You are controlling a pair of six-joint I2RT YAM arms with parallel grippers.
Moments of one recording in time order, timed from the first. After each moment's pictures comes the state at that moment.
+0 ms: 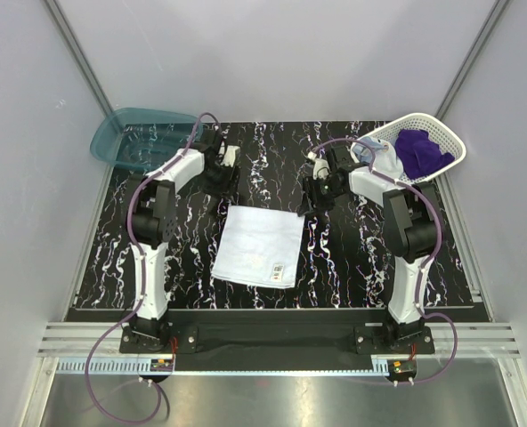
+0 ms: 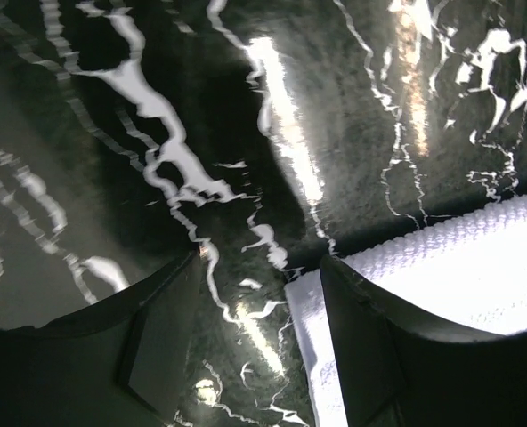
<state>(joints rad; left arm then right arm) -0.25 2.18 1.72 -0.77 0.26 0.01 0.31 2.01 1.36 -0.48 -0.52 0.12</state>
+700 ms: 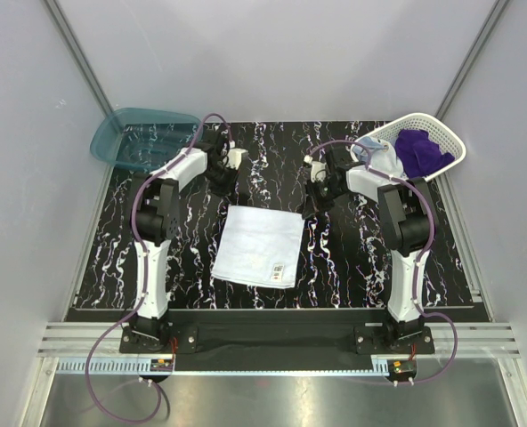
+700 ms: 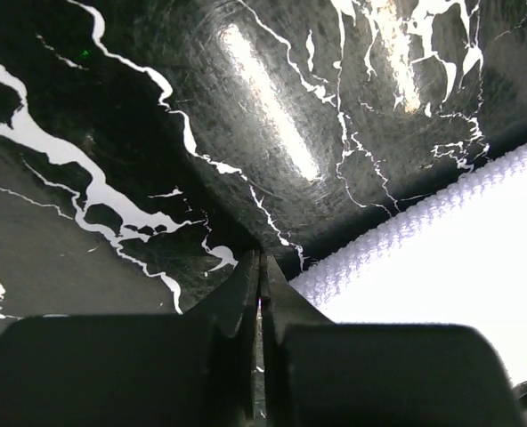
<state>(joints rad) -0.26 2.24 1.78 -0.82 0.38 0.15 0.29 2.09 1.42 -0.52 -0.57 -0.01</state>
